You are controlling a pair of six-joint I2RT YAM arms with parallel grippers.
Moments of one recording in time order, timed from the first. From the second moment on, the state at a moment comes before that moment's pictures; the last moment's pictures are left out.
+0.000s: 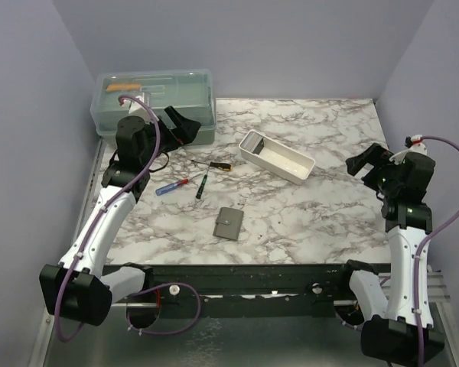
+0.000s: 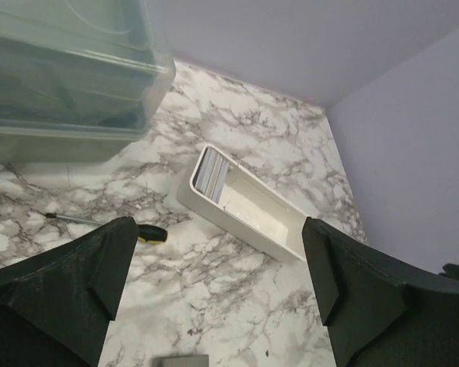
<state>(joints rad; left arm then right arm) -0.21 1.13 1.05 -0.06 0.20 -0.64 -0.27 0.79 0.87 -0.49 -0.20 0.39</state>
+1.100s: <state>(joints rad) -0.55 1.51 0.72 -0.21 0.24 -0.81 0.69 1.57 0.64 0.19 -0.37 0.86</state>
